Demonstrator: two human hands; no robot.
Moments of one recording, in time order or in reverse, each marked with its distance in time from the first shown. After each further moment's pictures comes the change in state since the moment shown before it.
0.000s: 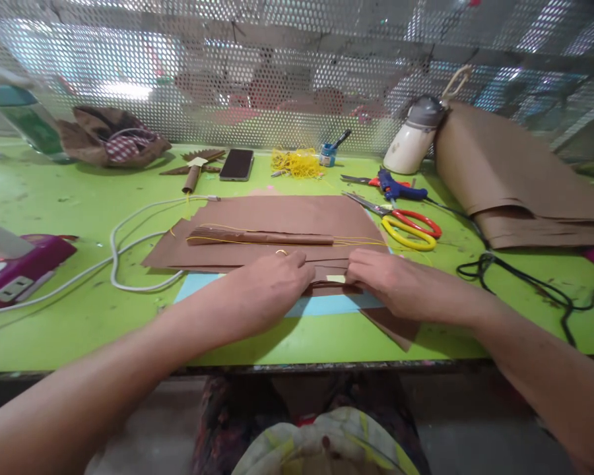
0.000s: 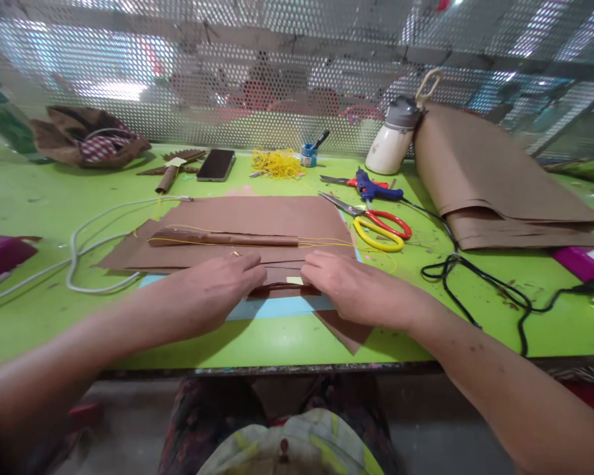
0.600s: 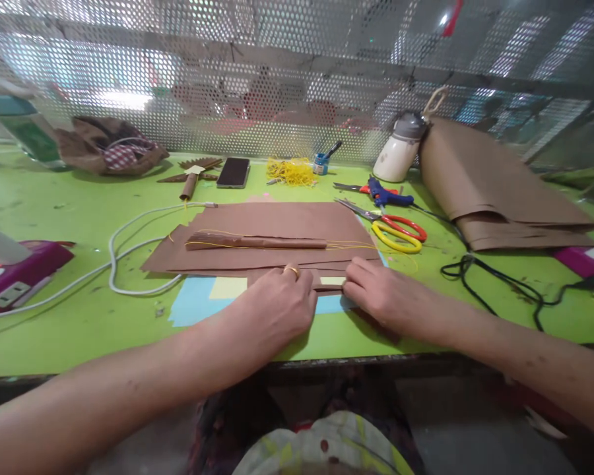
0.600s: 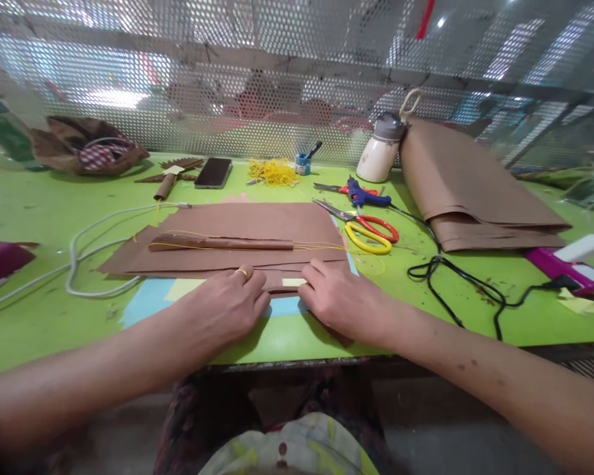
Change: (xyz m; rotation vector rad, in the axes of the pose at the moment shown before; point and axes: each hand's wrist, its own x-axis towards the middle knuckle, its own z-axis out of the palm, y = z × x) left_hand 0.001 0.033 0.010 0.375 0.092 0.046; right_hand -0.012 -0.011 0.016 -0.525 0.044 -0.131
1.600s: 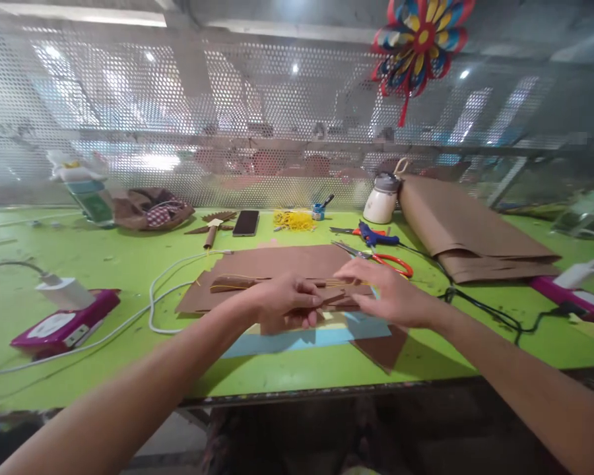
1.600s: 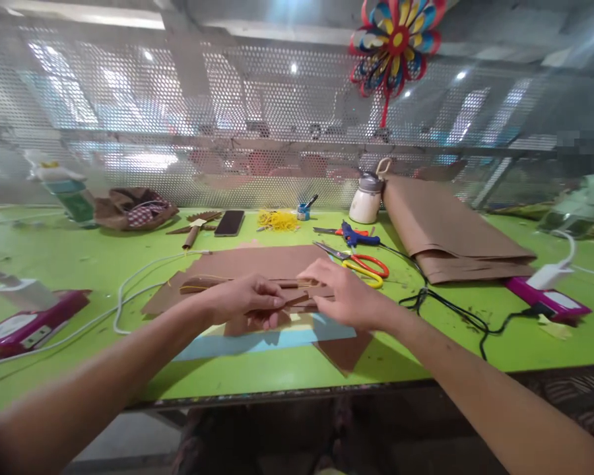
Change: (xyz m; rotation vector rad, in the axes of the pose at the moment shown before) left_hand 0.029 -0.061 -0.004 -1.932 -0.337 -0.470; right_hand 0.012 0.030 -0.031 0.705 0.397 0.190
